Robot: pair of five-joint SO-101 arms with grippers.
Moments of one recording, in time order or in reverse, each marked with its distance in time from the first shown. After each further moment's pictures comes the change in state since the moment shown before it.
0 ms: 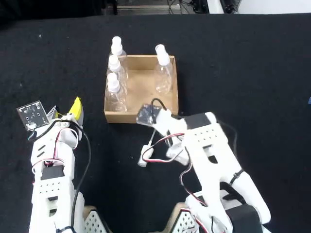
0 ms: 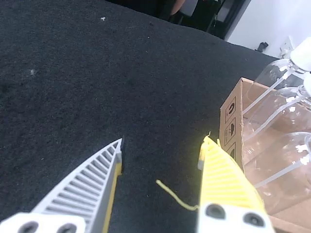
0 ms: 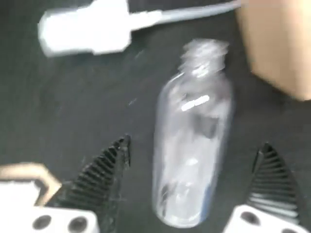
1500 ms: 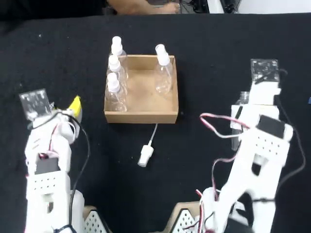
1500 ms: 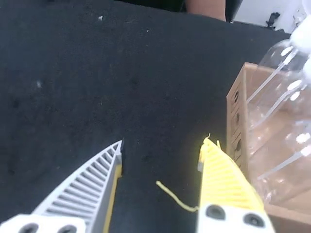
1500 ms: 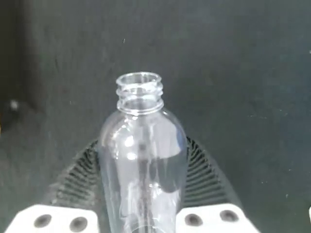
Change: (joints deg) left arm -0.3 0.0 -10.5 15.3 -7.8; right arm 40.6 -8.7 -8.8 -11.0 -27.3
